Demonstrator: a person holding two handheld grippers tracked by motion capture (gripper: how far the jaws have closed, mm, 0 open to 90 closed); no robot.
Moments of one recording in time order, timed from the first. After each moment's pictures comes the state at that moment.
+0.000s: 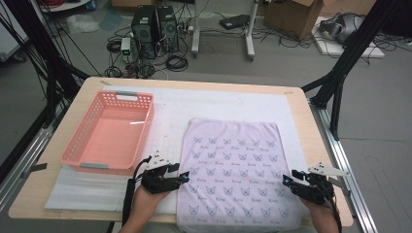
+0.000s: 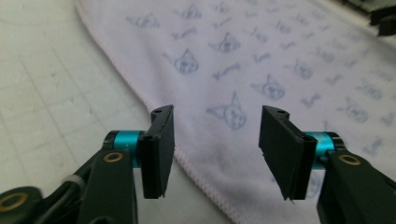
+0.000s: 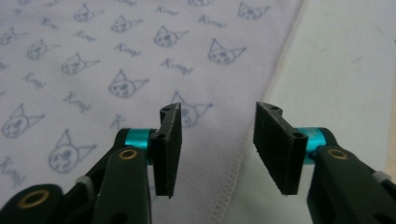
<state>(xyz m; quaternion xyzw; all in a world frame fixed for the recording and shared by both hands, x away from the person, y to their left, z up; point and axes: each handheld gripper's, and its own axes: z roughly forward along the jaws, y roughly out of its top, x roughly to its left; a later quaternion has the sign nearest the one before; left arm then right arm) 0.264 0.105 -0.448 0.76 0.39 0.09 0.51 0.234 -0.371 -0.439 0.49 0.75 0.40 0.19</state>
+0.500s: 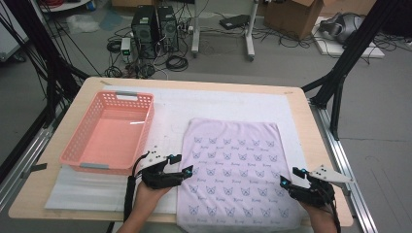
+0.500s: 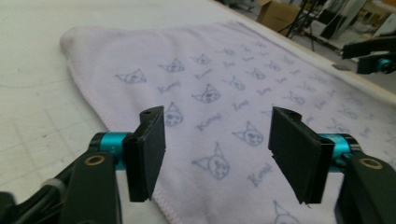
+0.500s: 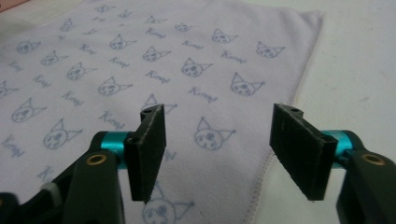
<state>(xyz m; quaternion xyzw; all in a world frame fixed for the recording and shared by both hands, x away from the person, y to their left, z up) 0.268 0.103 -0.440 0.74 0.36 0.11 0.56 0.222 -0.366 -0.433 0.46 0.74 0.44 0.21</state>
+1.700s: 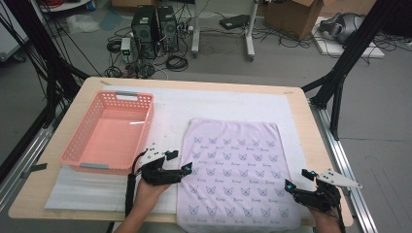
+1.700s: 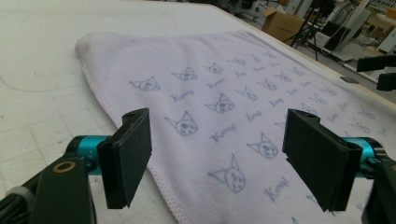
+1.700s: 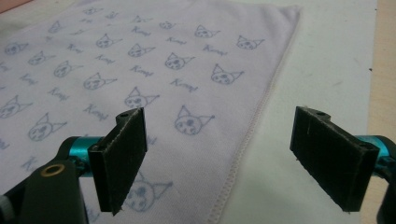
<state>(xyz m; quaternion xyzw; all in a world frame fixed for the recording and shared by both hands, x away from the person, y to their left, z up) 0.279 0.107 -0.445 0.72 0.38 0.11 0.57 0.215 -0.380 -0.439 0.47 0.73 0.45 0.22</state>
